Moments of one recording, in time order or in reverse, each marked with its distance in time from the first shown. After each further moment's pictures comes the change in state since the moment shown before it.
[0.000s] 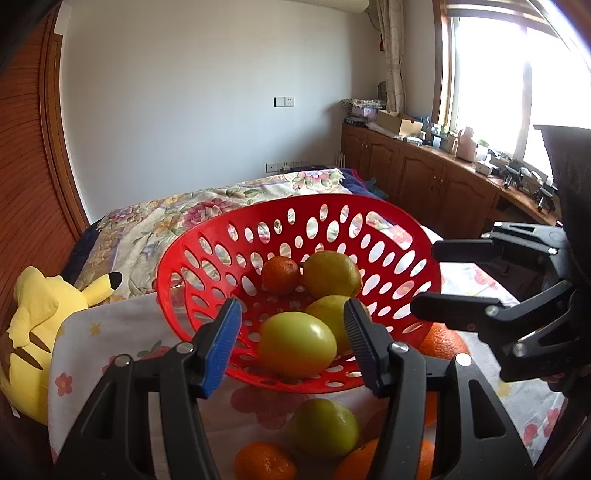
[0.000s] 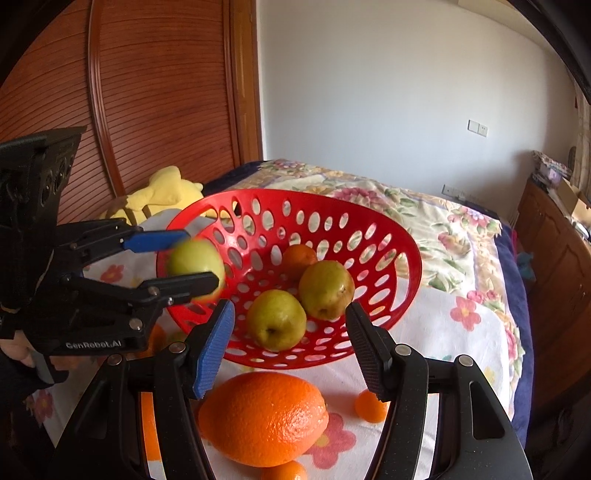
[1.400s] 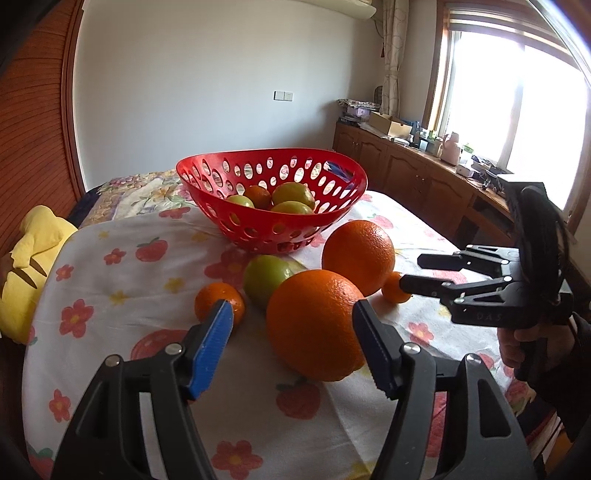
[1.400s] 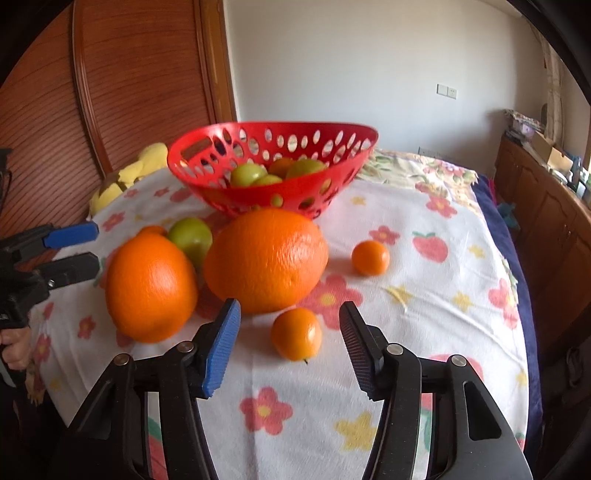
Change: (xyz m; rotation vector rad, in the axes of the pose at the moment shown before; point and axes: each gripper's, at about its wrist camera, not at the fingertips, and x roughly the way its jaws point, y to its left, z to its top) left arm -0.091 -0.033 -0.101 -0.086 0.014 -0.051; right arm -0.039 0.014 -0.107 0.111 0.083 -0.059
